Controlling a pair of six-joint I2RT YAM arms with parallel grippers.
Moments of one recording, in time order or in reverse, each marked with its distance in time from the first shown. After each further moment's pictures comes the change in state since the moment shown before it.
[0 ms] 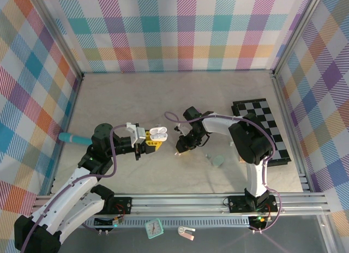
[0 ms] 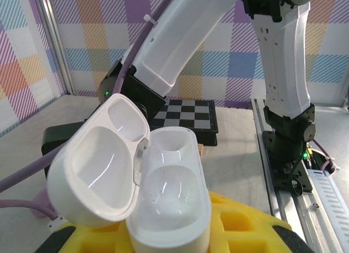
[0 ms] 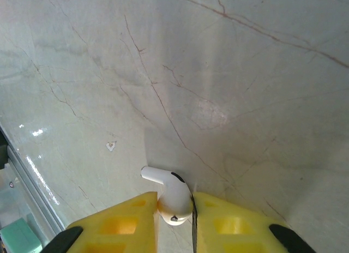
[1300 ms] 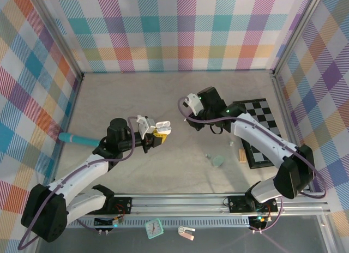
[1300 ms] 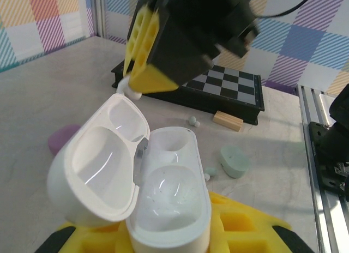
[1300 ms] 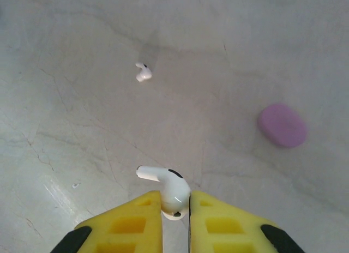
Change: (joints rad) left arm -0.010 0.285 -0.031 0.160 -0.154 -0.079; right arm 0.020 -0.521 0.061 -0.013 0.512 -0.235
